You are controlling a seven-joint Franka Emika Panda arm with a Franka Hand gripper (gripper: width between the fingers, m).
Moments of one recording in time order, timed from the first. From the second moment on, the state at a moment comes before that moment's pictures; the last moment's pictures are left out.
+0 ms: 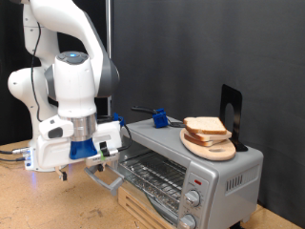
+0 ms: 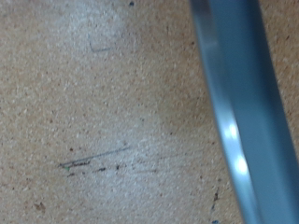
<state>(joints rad) 0.18 0.02 -0.37 -2.41 0.06 2.44 0.75</state>
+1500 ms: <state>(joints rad) 0.14 0.19 -0.41 -2.43 0.02 2.61 0.76</state>
